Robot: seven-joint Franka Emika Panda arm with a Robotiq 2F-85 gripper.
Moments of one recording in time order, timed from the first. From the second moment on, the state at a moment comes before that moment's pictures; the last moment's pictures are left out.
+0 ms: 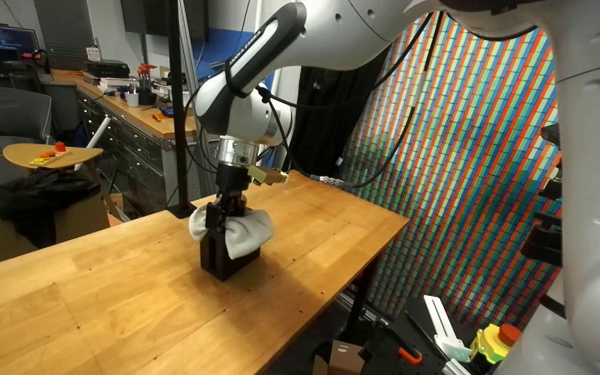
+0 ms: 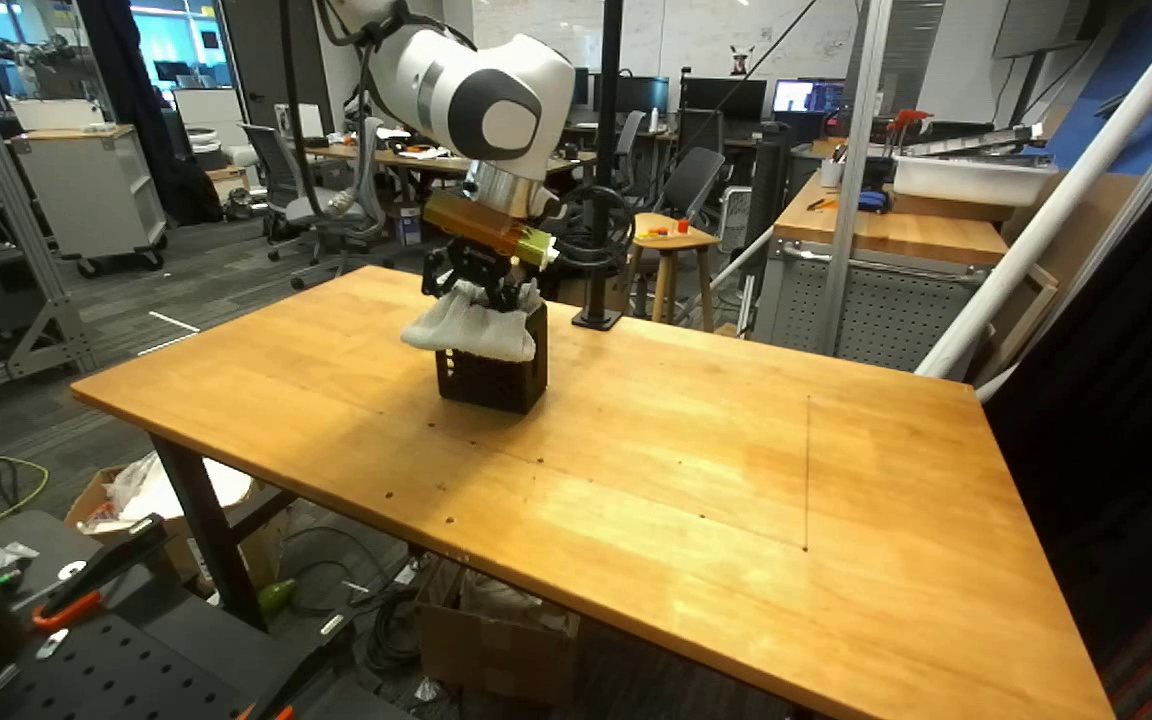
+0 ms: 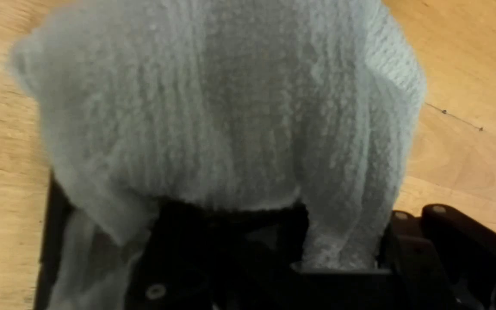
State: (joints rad) arm -0.13 0.46 0.11 -1.91 0.31 2.19 -0.62
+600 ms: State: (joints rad) arm -0.15 0.49 0.13 -1.88 0.38 2.16 -0.66
